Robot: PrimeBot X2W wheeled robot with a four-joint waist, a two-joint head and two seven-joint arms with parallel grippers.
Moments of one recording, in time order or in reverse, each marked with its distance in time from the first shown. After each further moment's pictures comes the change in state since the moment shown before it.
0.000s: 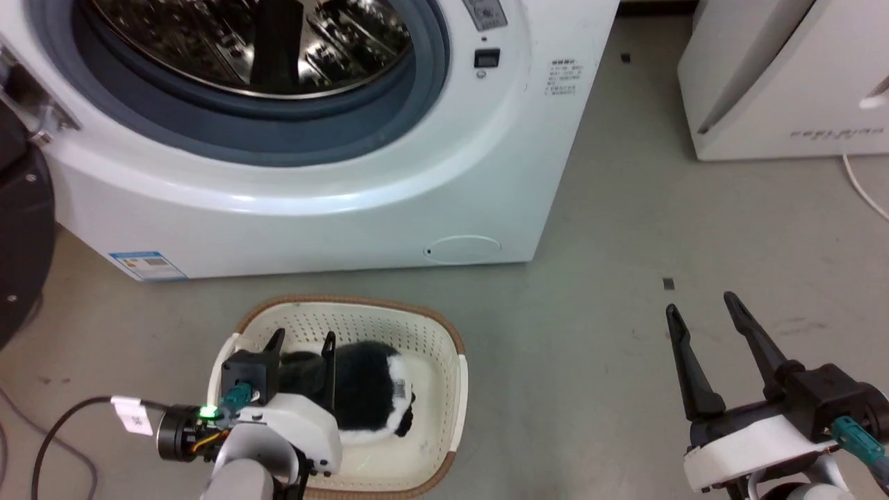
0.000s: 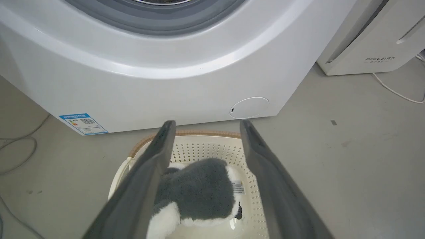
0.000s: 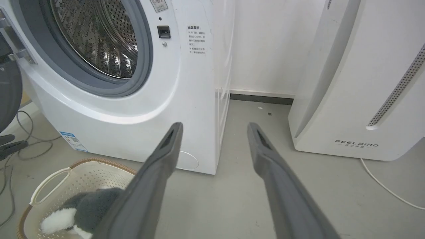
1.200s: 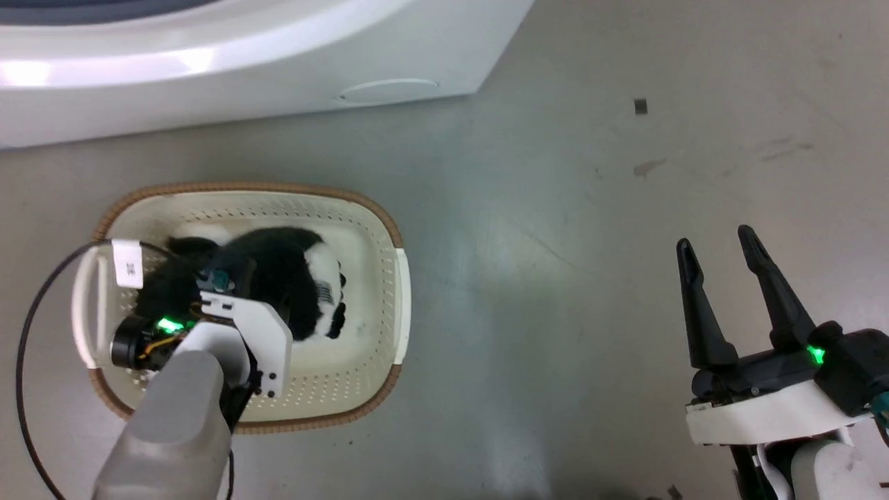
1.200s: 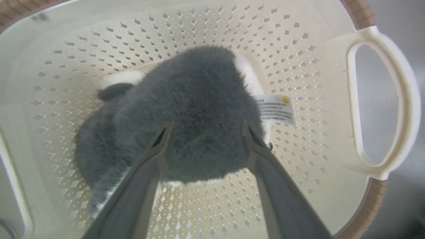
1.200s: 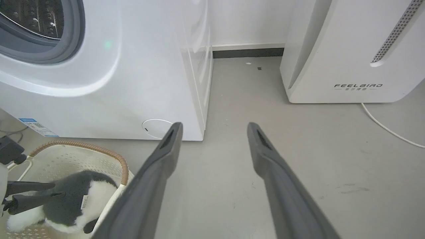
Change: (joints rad) left arm -0.440 0.153 -0.151 0.548 -0.062 -0.078 0.158; right arm -0.096 0.000 0.021 -0.054 0.100 0.000 -0.078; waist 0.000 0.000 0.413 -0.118
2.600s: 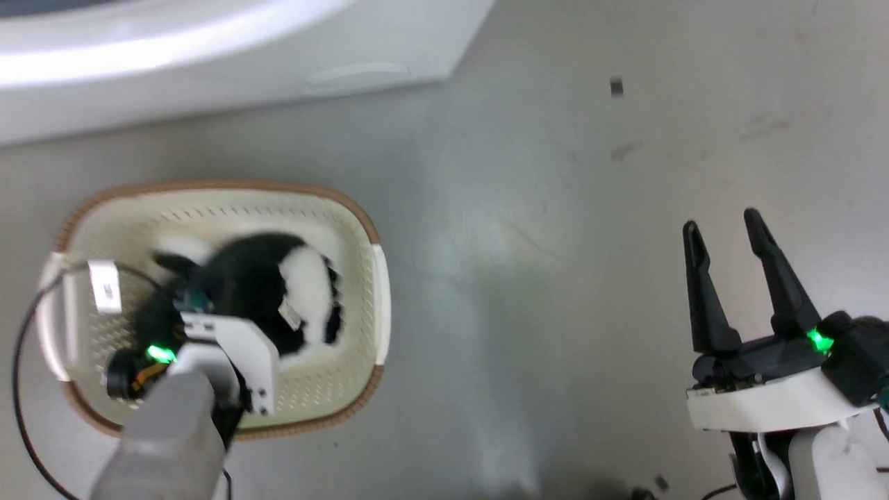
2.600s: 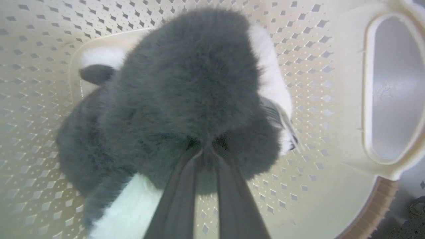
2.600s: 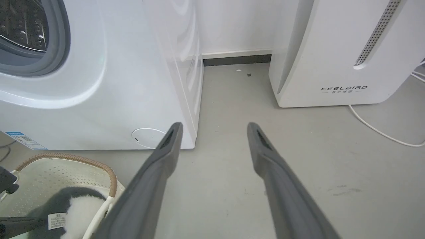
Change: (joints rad) left arm -0.107 0.007 -0.165 0.303 -0.225 -0.035 -0.158; right arm -0.046 0.000 0.000 0.046 0.032 0.000 -0.061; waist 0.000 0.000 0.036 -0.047
